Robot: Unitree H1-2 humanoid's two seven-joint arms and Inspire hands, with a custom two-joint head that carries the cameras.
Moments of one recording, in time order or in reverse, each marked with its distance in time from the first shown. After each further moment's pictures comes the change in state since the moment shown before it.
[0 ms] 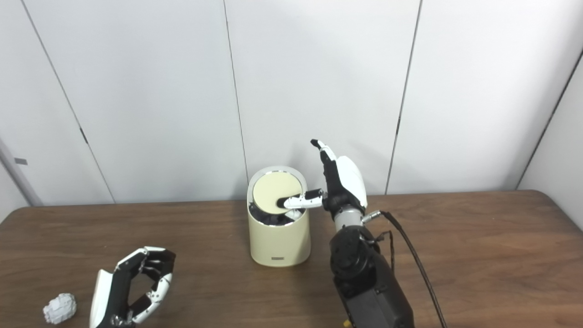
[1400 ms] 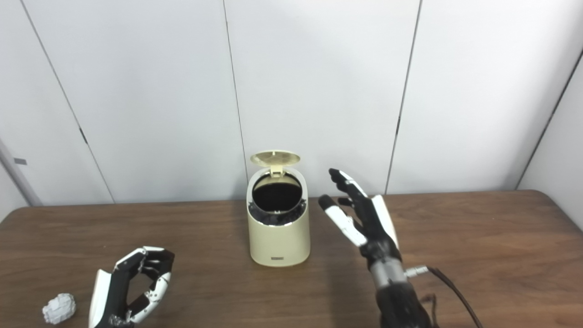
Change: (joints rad) left arm 0.000 0.006 0.000 0.000 -0.029 -0.001 -0.002; right arm 0.372 -0.019 -0.138 -0.319 0.283 -0.281 0.072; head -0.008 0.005
